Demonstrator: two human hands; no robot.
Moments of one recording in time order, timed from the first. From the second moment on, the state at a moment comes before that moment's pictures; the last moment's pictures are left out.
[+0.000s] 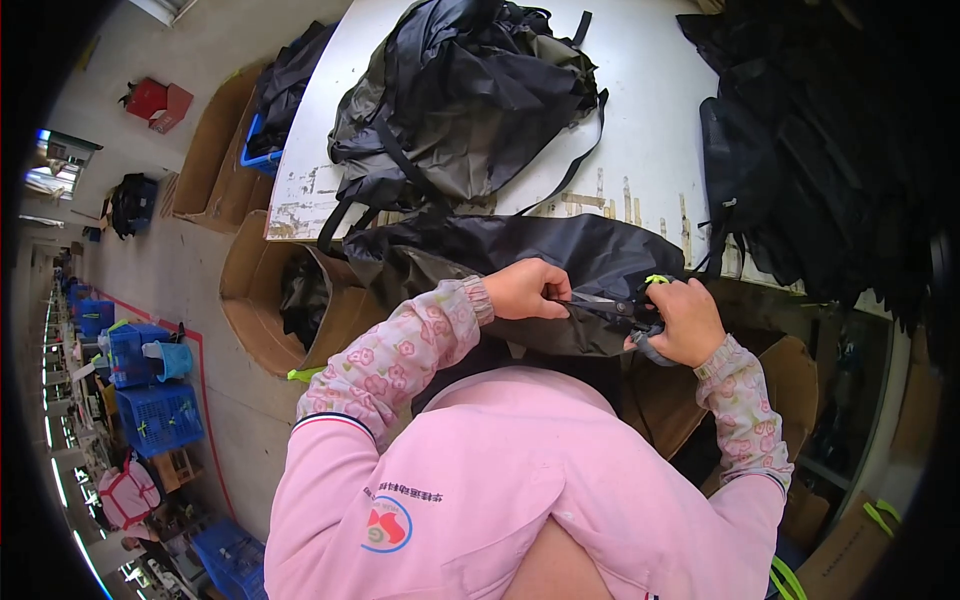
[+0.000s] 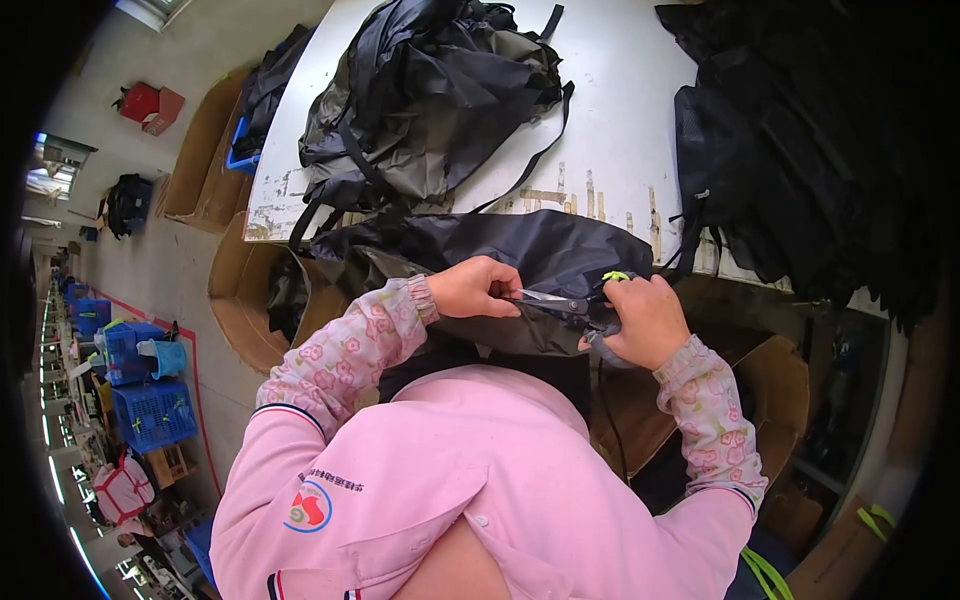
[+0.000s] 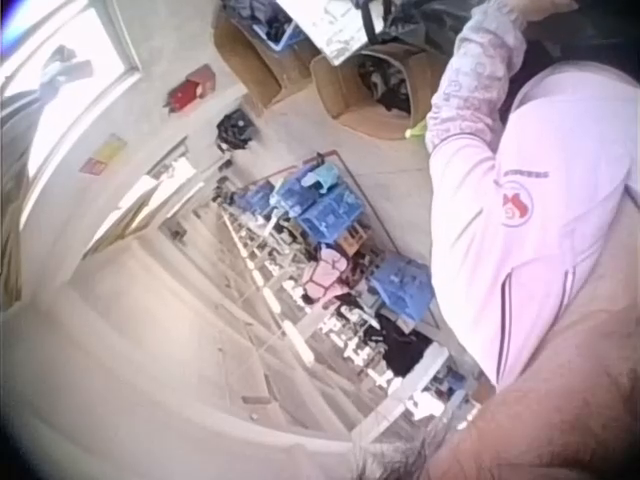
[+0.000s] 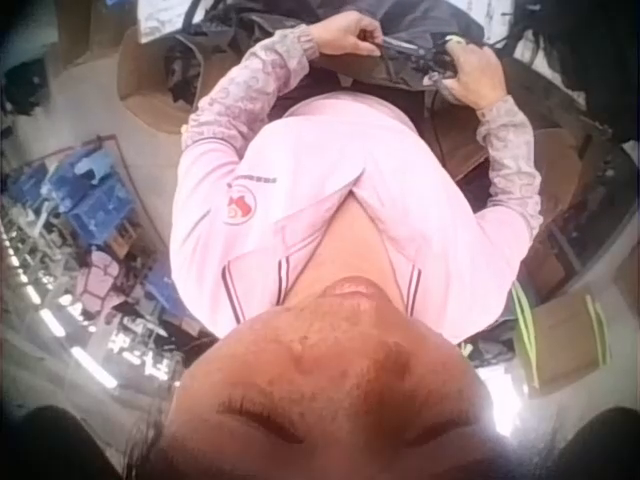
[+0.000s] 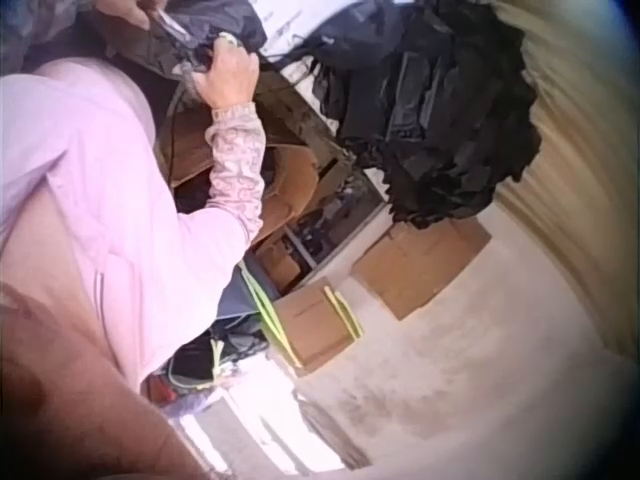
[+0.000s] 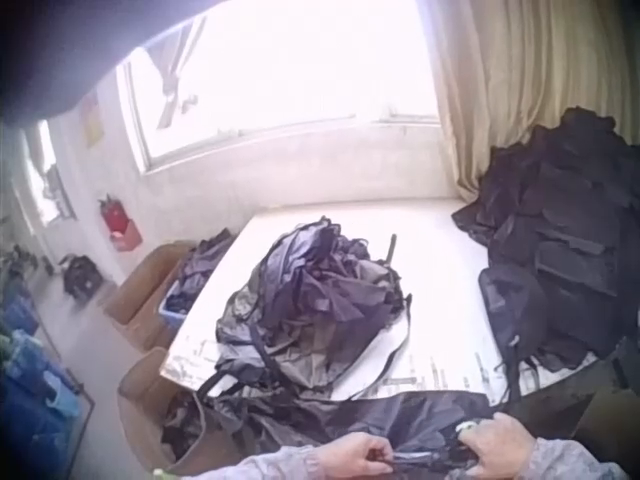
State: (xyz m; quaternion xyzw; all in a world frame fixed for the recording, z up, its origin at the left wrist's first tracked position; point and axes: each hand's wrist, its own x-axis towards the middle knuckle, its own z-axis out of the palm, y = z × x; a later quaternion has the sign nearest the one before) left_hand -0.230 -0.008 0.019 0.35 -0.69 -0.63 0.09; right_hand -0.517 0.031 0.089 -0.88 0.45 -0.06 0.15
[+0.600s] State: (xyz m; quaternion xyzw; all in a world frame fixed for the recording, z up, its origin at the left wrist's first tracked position) left_hand -0.234 -0.003 0.023 0.35 -0.69 -0.63 0.11; right_hand -0.514 0.026 0.089 -0.88 0.44 -0.03 0.19
